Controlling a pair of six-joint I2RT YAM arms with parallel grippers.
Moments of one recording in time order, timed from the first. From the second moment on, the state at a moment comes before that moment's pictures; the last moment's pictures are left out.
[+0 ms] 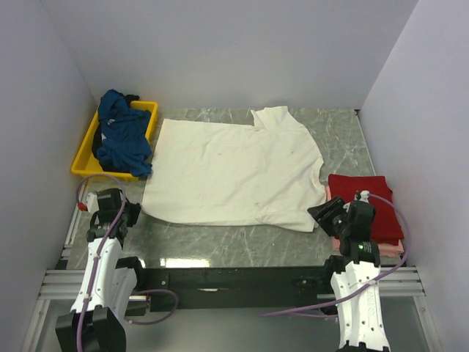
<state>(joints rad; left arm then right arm) 0.19 0.72 0.38 -0.44 -0.07 -1.09 -0.19 0.40 0.31 -0.59 -0.32 0.76</state>
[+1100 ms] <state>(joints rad) 0.19 0.70 0.35 -0.48 -0.05 -1.12 0.30 0.97 0.42 -0.38 0.07 0.86</state>
